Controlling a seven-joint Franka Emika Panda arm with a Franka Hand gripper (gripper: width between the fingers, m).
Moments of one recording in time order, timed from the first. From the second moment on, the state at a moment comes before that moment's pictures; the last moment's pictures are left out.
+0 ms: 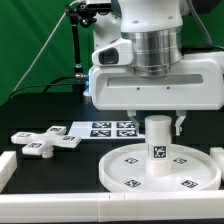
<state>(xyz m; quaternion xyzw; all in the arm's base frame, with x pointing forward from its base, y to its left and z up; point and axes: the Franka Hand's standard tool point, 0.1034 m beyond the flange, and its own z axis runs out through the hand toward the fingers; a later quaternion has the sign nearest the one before) 0.554 0.038 0.070 -0.97 0.24 0.04 0.05</state>
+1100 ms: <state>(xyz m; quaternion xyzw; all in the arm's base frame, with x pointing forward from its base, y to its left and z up) 0.556 0.043 0.073 -0.96 0.28 0.04 0.06</state>
